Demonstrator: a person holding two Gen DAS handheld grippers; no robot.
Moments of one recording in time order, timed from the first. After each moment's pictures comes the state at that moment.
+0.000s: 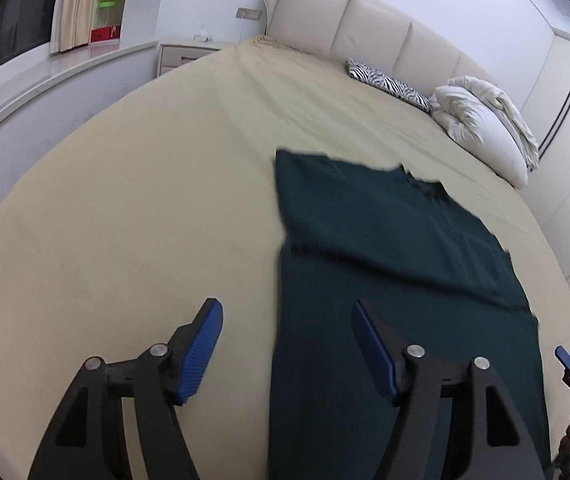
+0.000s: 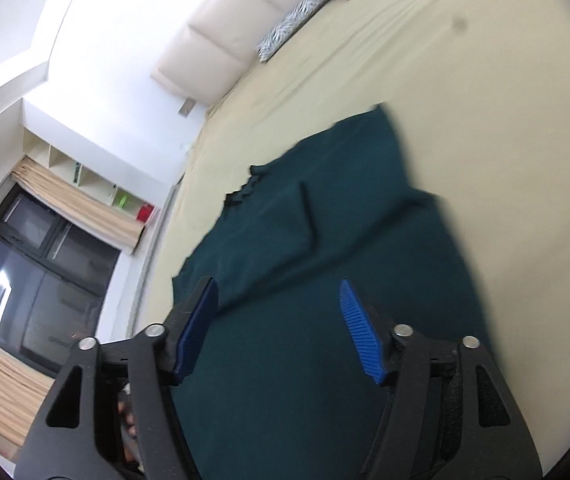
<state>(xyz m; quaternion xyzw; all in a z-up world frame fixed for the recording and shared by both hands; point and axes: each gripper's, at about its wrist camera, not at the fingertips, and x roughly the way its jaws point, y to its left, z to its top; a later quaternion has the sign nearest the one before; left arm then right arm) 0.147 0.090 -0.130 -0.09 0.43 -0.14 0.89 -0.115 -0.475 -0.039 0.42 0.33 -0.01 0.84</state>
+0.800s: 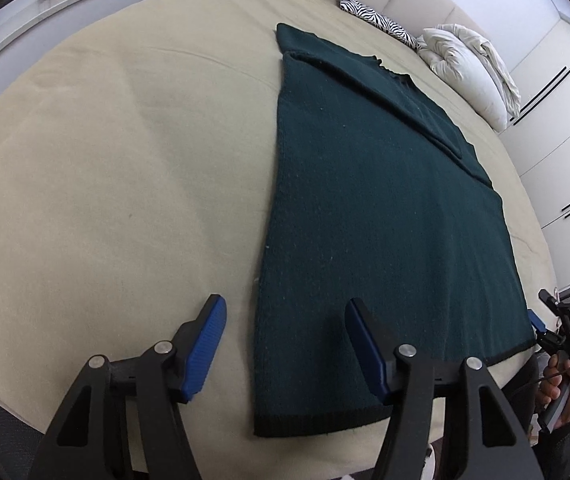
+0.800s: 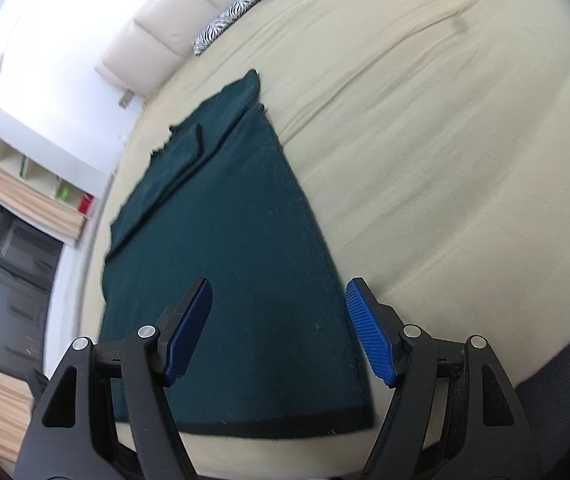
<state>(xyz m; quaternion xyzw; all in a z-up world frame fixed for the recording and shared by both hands) 0.000 0.119 -0.165 -0.10 0.54 -0.18 0.82 -0.289 -0.470 -0.068 0.39 0.40 -0.10 0.82</state>
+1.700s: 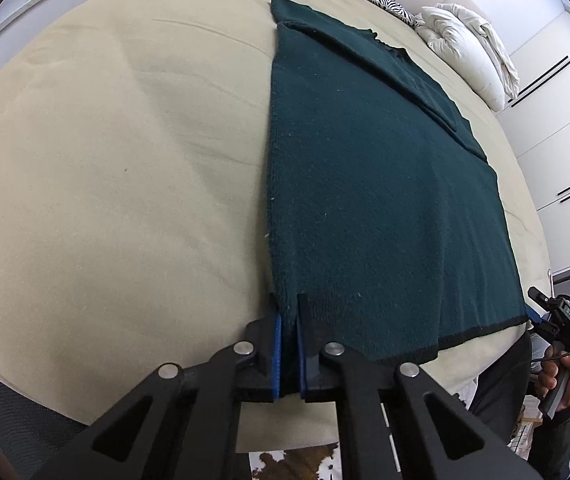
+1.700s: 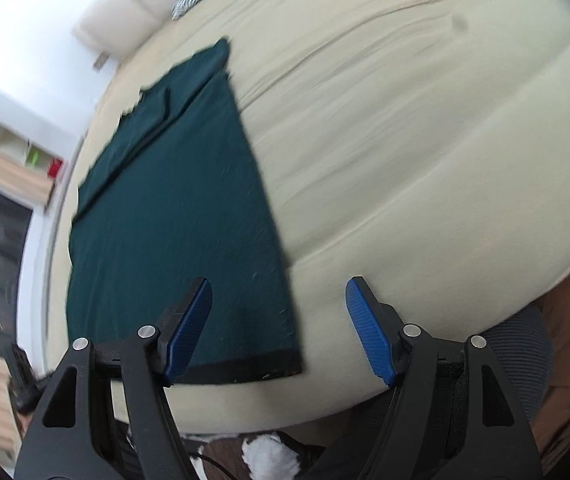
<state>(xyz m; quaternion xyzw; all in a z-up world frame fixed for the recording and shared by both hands) -0.008 0.123 -0.163 -0.09 0.58 -0.20 0.79 -0.311 -0.473 -0.064 0.35 0.48 -0.11 0.80</state>
